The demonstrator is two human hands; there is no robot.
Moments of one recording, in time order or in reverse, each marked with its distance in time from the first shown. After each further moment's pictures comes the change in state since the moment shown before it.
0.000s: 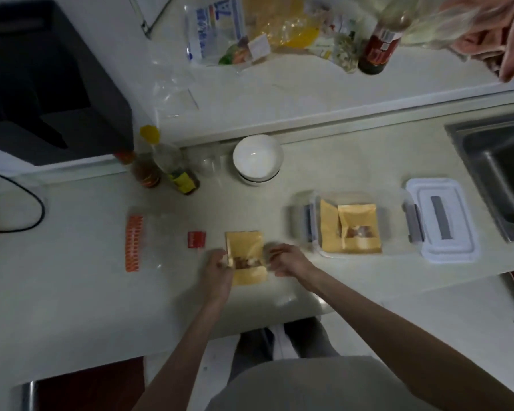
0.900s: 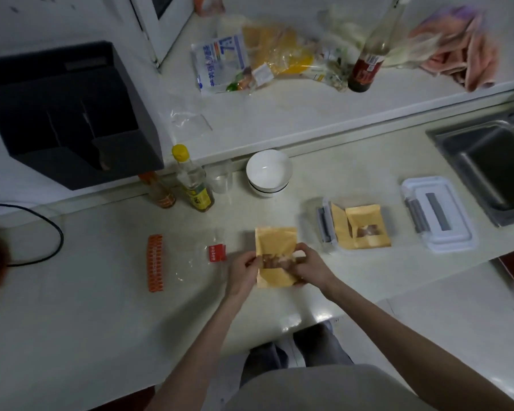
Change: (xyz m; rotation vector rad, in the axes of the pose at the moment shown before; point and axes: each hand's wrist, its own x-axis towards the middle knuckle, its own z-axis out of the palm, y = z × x) left_hand 0.015 0.022 -0.029 -0.087 -0.340 0.093; right_hand -0.048 -0.009 0.038 -0.104 0.175 -0.200
